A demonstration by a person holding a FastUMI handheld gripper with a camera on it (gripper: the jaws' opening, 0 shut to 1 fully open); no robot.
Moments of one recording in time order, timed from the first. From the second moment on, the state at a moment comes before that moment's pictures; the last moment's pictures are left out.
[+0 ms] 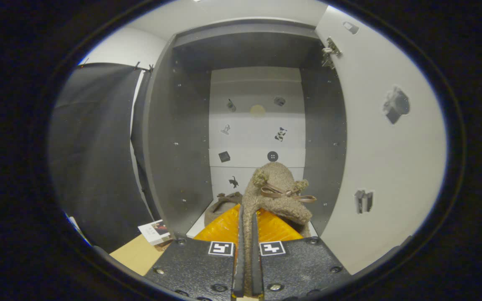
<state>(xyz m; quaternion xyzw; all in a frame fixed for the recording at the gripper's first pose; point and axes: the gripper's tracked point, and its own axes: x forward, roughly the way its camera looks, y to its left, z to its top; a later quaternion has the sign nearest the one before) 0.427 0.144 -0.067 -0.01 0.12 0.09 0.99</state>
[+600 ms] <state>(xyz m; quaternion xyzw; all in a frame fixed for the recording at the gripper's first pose) 0.582 0.124 -0.170 -0.11 0.19 0.02 0.98</state>
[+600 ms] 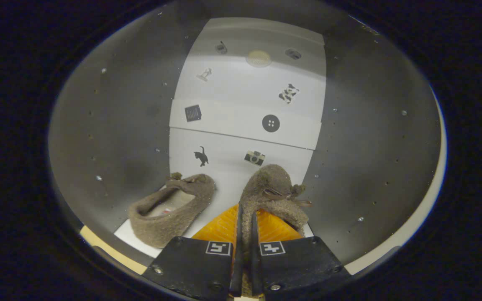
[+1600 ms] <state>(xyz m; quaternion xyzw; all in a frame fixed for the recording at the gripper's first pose) 0.534 0.130 -0.133 -0.08 0.15 0.01 0.99</state>
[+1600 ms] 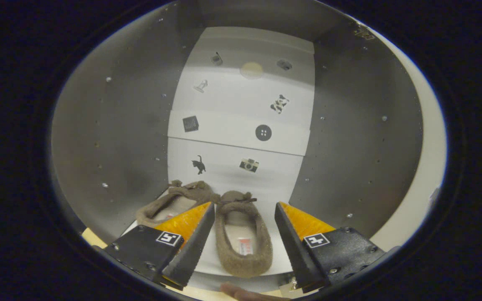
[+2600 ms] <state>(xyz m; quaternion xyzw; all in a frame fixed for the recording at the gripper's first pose) 0.144 0.062 0.031 -0.11 0.01 0.04 0.99</state>
